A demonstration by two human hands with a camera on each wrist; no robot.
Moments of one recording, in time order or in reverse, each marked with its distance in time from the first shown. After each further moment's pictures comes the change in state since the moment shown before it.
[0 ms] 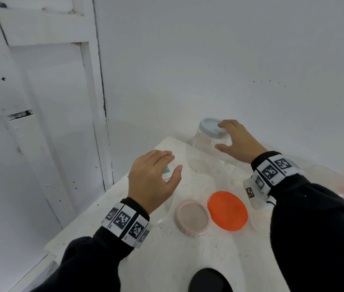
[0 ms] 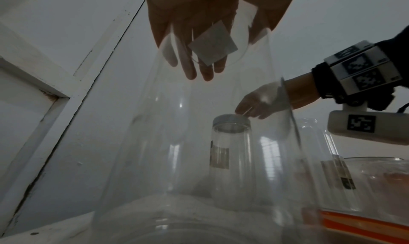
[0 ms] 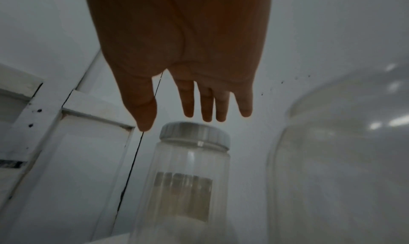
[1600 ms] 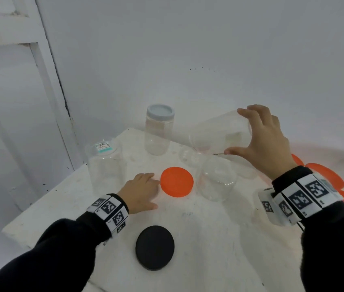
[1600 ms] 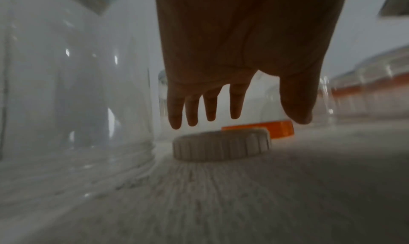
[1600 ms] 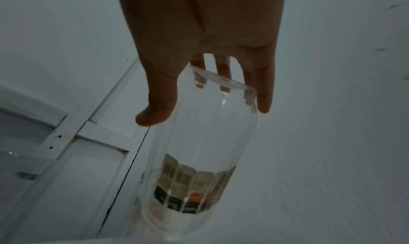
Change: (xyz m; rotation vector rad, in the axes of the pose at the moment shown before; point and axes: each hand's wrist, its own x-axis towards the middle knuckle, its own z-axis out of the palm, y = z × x) left_hand -0.051 0.066 0.038 0.200 -1.239 -0.009; right_hand -0.183 0.062 -0.086 -0.091 0.388 0.125
